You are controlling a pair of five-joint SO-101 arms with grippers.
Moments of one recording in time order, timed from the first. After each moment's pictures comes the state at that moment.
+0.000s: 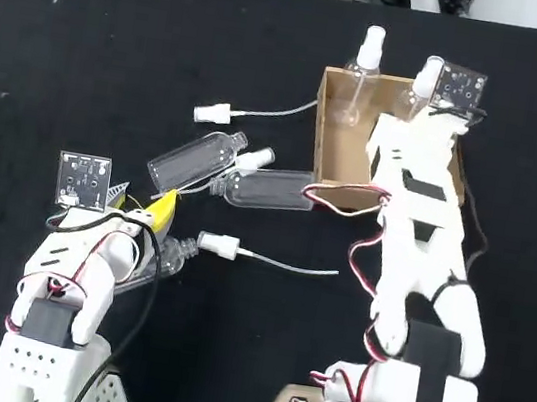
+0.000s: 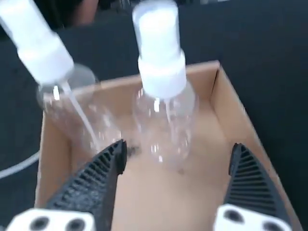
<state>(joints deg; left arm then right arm) 1.3 -97.4 89.7 42.4 4.8 8.0 -2.2 37.8 8.0 -4.6</state>
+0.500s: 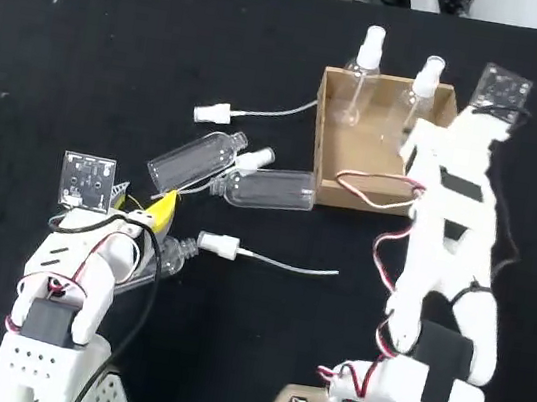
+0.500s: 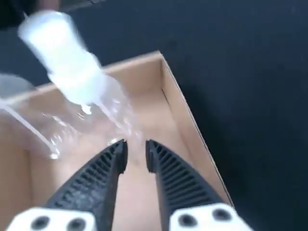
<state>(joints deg) 1.3 -97.4 89.7 42.4 2.6 15.3 -2.1 31.5 19.1 -4.6</state>
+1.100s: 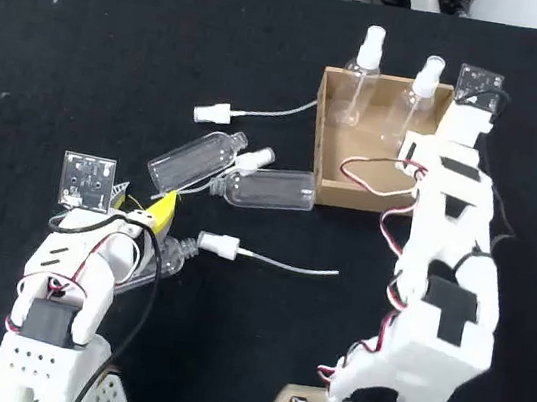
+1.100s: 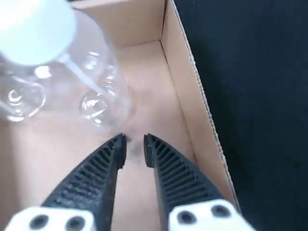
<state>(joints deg) 1.3 -97.4 89.7 42.4 2.6 15.7 13.8 19.8 25.8 3.1</state>
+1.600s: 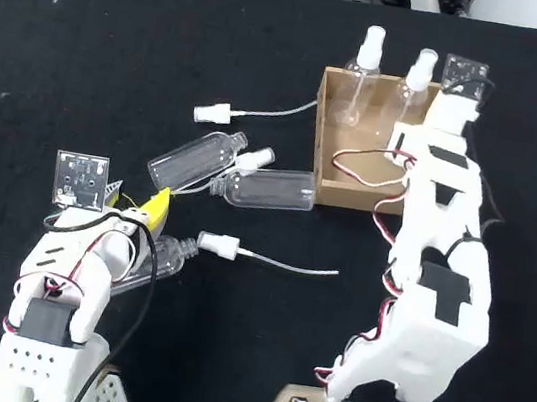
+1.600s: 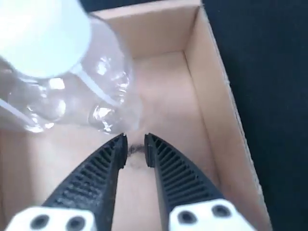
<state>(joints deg) -0.6 -97.4 89.8 42.4 2.5 12.9 19.1 14.3 25.3 3.0</state>
